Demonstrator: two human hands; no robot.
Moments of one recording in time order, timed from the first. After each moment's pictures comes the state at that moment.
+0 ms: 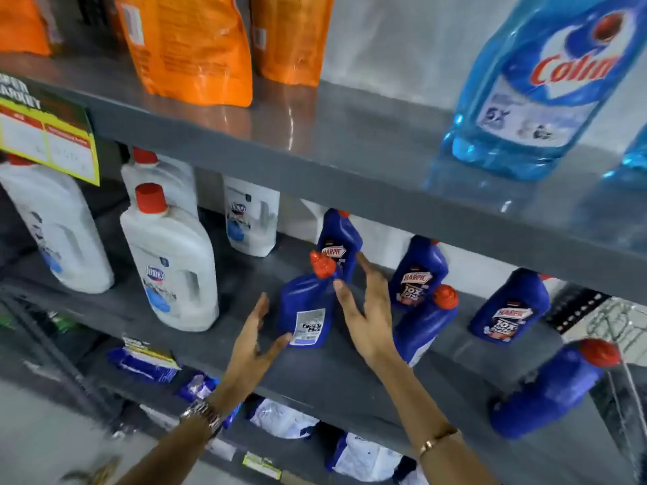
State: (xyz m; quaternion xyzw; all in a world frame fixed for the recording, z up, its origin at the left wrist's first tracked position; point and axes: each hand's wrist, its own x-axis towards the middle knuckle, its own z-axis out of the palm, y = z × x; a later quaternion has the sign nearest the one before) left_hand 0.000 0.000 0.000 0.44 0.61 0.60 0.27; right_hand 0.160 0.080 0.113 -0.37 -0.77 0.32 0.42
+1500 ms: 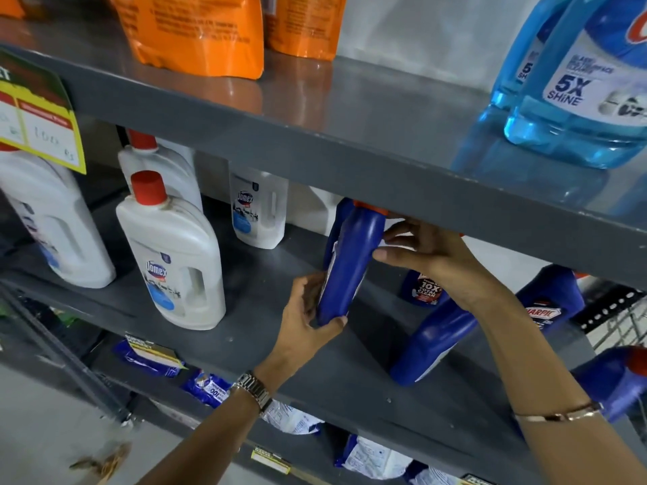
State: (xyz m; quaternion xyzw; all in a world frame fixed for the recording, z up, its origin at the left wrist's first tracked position) left_hand 0.032 0.038 0.052 0.46 0.48 0.67 0.33; right_hand 0.180 0.115 0.216 -0.31 -0.78 0.47 0.25
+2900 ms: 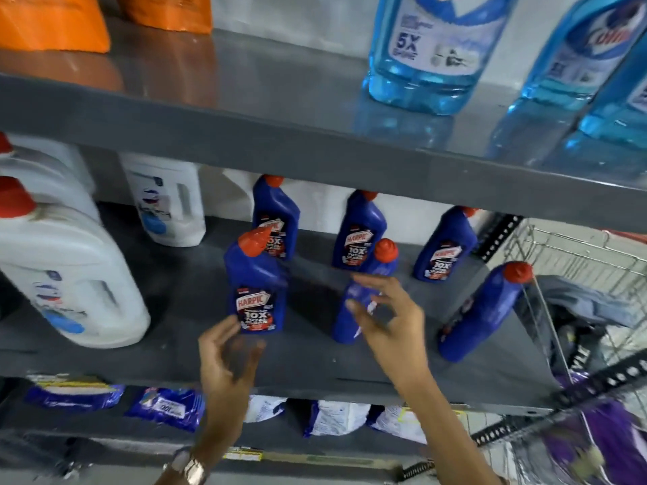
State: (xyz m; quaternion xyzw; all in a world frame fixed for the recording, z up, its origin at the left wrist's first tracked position) left_hand 0.058 -0.028 0.002 0.36 0.54 0.71 0.27; right_hand 0.243 0.035 0.116 -0.46 -0.69 0.28 0.49
